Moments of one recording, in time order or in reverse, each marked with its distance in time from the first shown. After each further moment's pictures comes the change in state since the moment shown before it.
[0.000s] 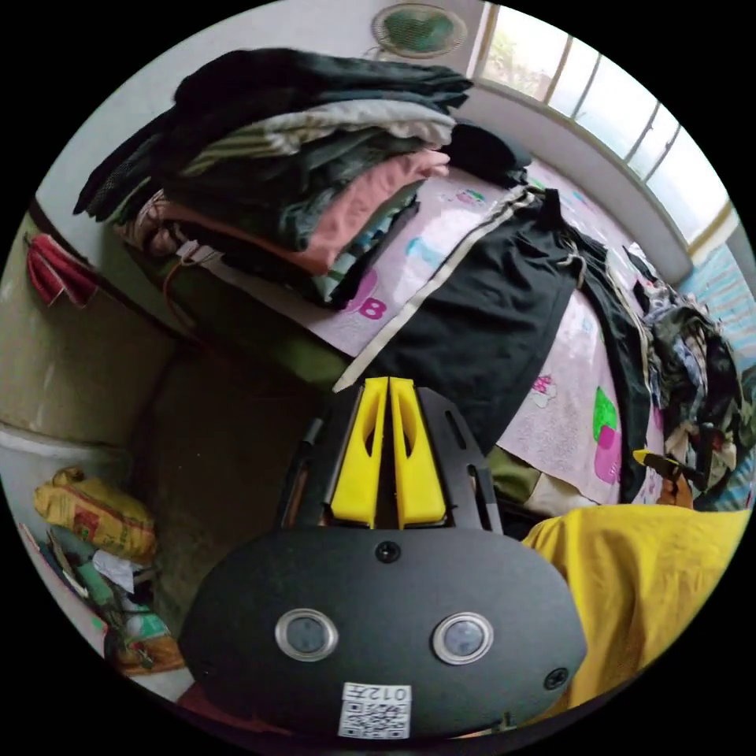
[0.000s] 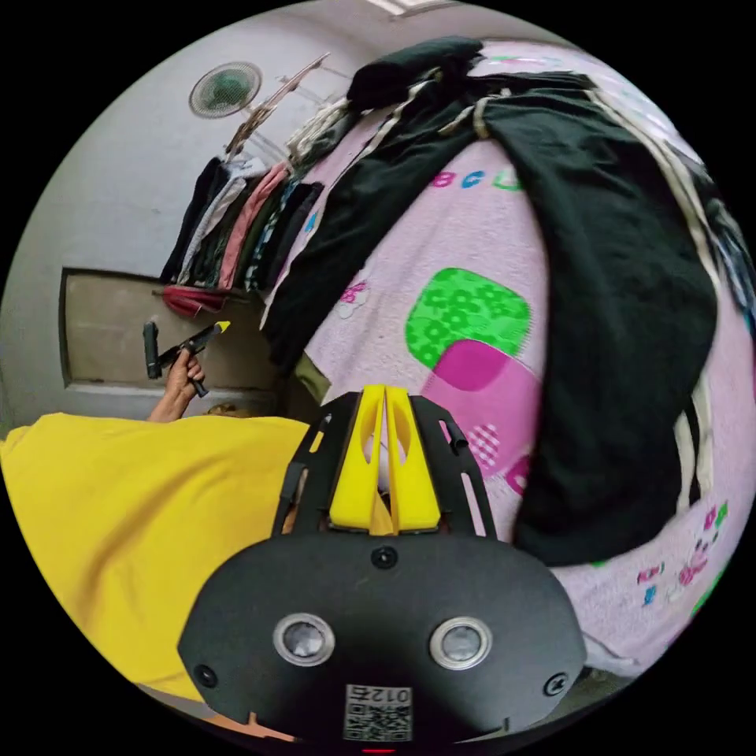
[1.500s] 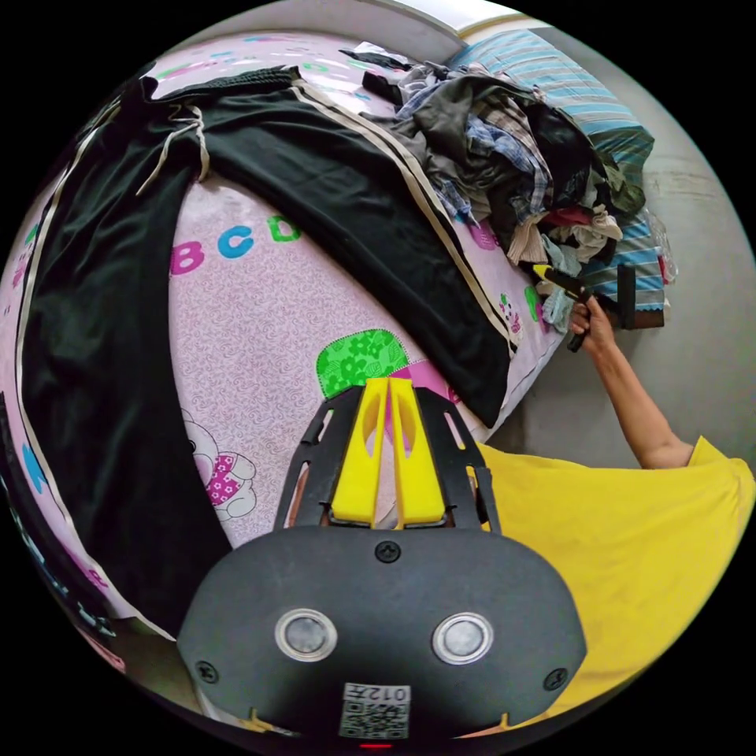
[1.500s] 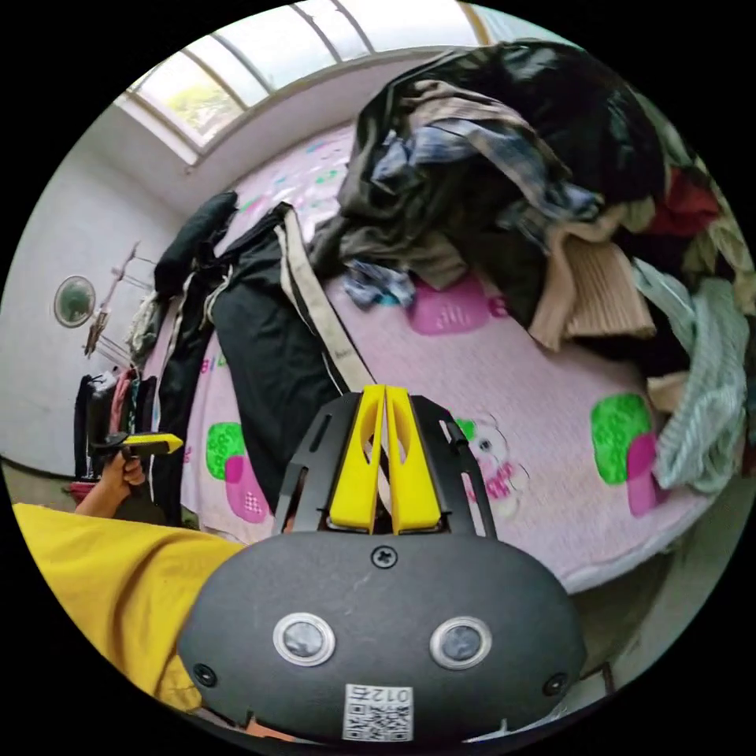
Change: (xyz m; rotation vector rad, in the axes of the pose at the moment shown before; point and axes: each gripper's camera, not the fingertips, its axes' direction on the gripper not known) left arm 0.421 -0.230 0.104 -0.509 0.478 0.650; right arm -0.067 0.027 -0.231 0.381 0.353 0.353
